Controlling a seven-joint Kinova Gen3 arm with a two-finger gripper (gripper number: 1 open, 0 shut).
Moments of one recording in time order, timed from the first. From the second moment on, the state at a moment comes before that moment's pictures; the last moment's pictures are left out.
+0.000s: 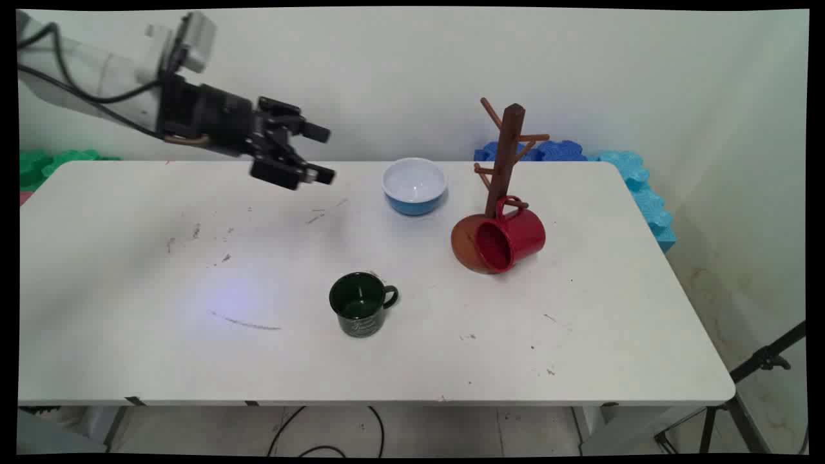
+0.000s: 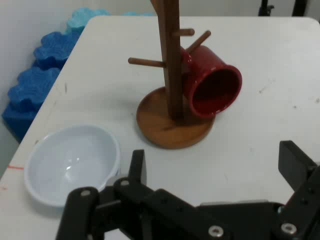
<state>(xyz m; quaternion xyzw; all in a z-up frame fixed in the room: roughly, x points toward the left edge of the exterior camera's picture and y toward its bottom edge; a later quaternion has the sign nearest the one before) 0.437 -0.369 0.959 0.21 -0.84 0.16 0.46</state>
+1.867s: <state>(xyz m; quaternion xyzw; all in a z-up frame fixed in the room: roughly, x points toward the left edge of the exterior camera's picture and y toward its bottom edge) 0.199 -0.390 0.844 0.41 -0.78 0.10 0.45</state>
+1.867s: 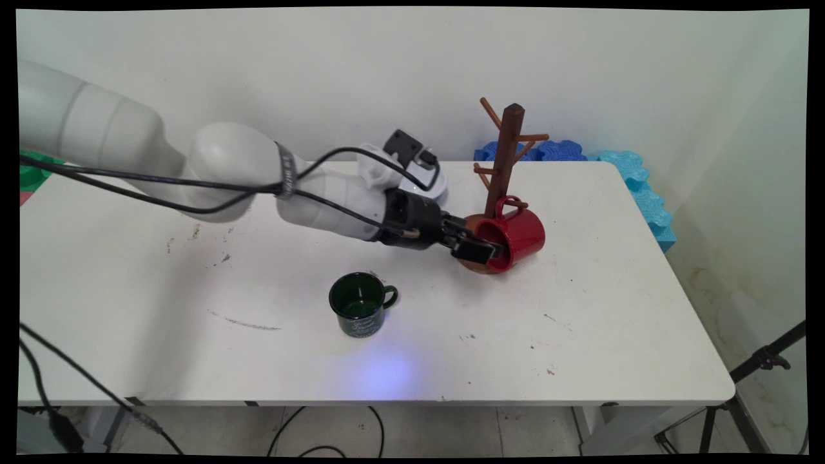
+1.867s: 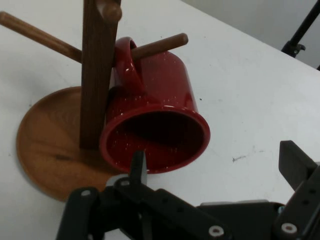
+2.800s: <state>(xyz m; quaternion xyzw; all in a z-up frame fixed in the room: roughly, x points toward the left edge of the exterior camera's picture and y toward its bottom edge) 0.163 -0.402 0.785 0.43 -0.76 0.09 0.49</state>
